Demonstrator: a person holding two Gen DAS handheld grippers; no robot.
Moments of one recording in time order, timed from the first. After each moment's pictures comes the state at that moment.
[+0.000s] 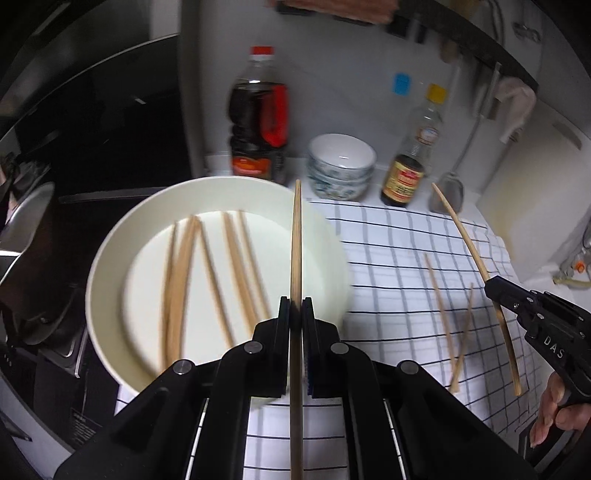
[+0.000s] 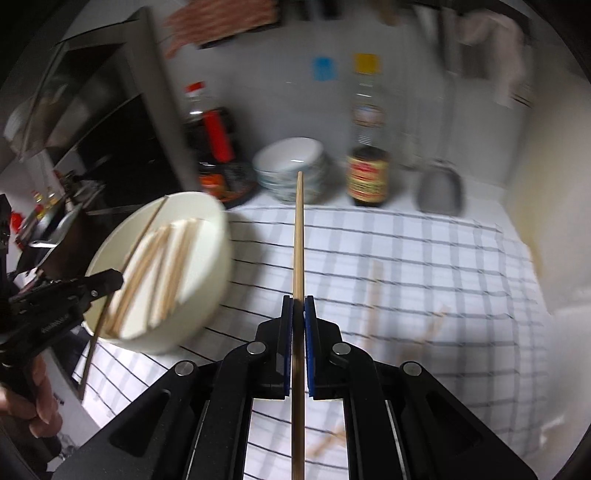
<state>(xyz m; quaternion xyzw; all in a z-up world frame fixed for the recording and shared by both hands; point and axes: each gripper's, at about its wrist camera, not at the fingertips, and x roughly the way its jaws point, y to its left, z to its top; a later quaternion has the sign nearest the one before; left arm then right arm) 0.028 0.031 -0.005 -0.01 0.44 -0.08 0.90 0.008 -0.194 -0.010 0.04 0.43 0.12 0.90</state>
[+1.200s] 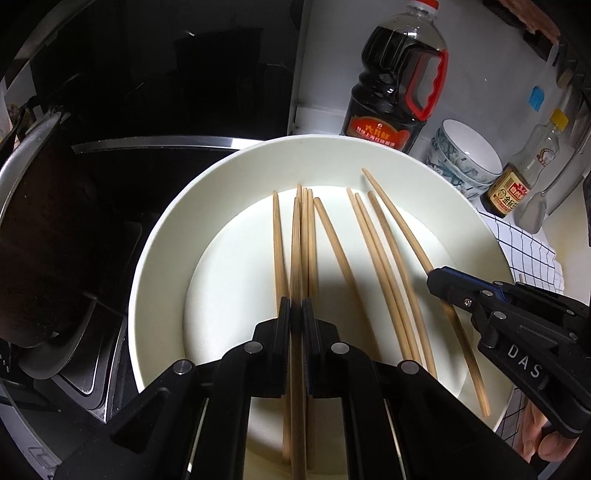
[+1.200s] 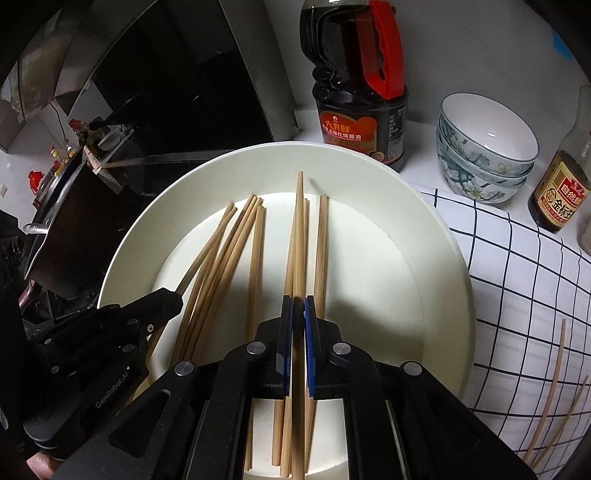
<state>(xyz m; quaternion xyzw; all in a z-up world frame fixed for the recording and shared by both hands) 0.114 0.141 -0.082 -0.05 0.50 -0.02 0.86 0.134 -0.012 -0.080 0.02 0.52 0.19 0.83</state>
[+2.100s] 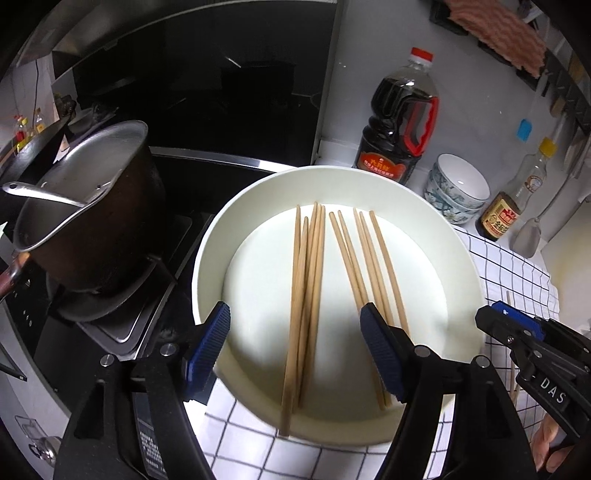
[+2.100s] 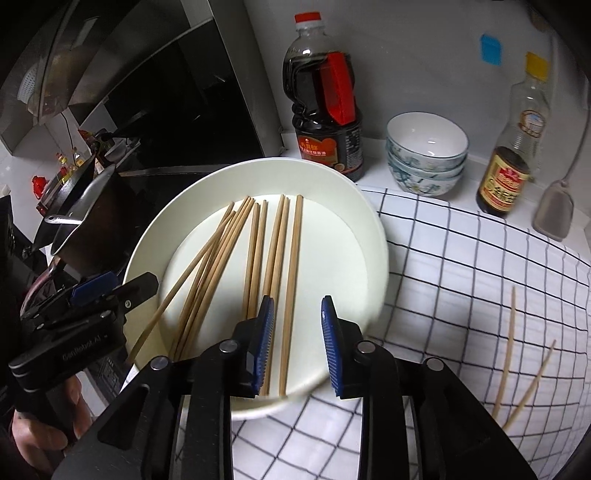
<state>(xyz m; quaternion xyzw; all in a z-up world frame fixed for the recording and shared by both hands) 0.047 0.138 -0.031 -0.07 0.46 0.04 0.89 0.056 -0.067 -0.027 0.03 0.49 0.18 0.86</state>
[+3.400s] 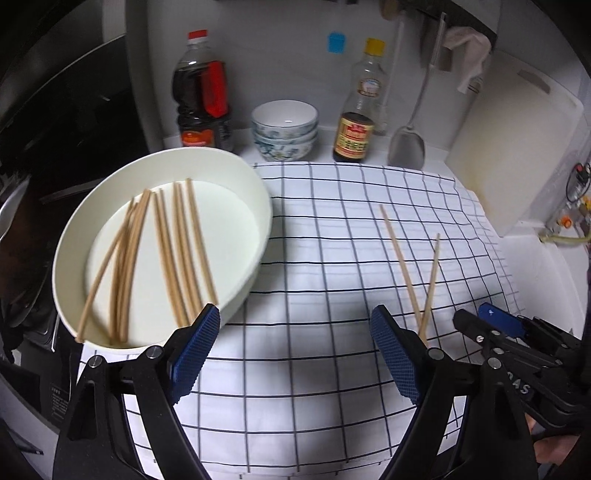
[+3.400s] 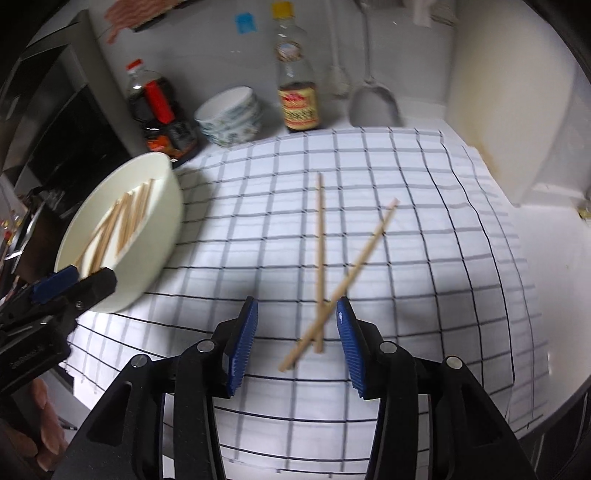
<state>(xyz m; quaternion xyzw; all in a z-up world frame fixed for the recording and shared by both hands) -0.028 -0.049 -0.033 0.02 0.46 -0.13 0.88 -0.069 -0.249 -0.056 0.10 0.50 -0.01 0.86</state>
